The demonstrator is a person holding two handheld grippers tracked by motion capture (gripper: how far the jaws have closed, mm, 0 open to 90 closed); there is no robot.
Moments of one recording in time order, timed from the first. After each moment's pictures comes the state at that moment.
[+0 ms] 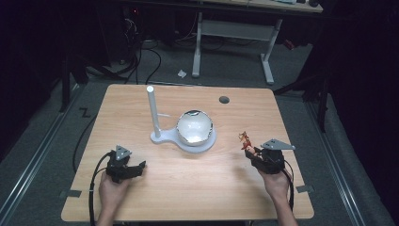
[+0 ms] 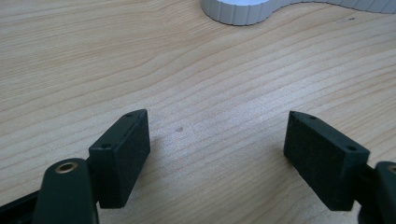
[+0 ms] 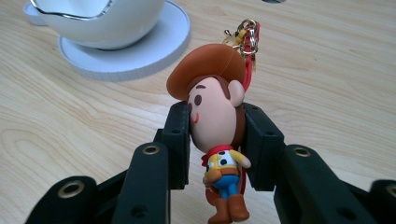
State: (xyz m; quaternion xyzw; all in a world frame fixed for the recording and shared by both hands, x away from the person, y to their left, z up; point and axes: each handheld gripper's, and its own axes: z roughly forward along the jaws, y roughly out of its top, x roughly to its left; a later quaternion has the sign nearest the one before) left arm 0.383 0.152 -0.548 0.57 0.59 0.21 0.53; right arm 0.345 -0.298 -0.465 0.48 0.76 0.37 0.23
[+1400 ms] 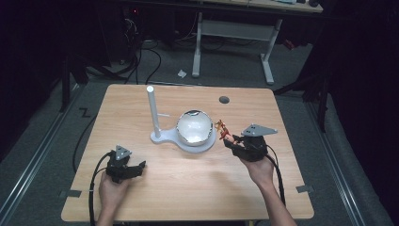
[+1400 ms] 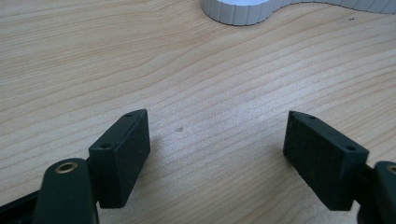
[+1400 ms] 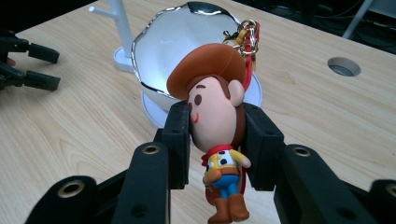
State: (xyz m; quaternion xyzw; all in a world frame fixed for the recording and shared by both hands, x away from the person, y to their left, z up) left arm 0.383 0.152 -0.548 0.57 0.59 0.21 0.53; right arm 0.369 -0.237 -0.420 0.39 0.79 0.42 0.20
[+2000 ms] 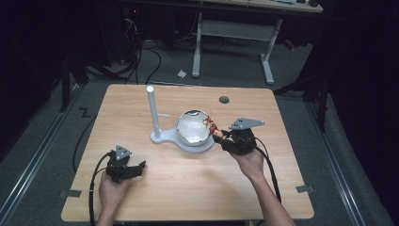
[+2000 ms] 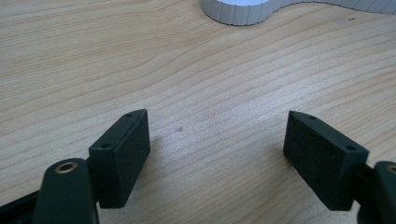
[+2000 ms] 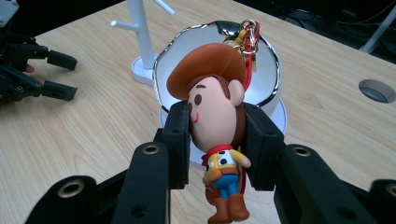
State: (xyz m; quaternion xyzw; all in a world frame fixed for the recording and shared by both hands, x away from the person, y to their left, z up) left arm 0.383 0.152 -0.548 0.57 0.59 0.21 0.53; right arm 0.388 -0.209 -0.412 0.37 0.81 0.42 0.18
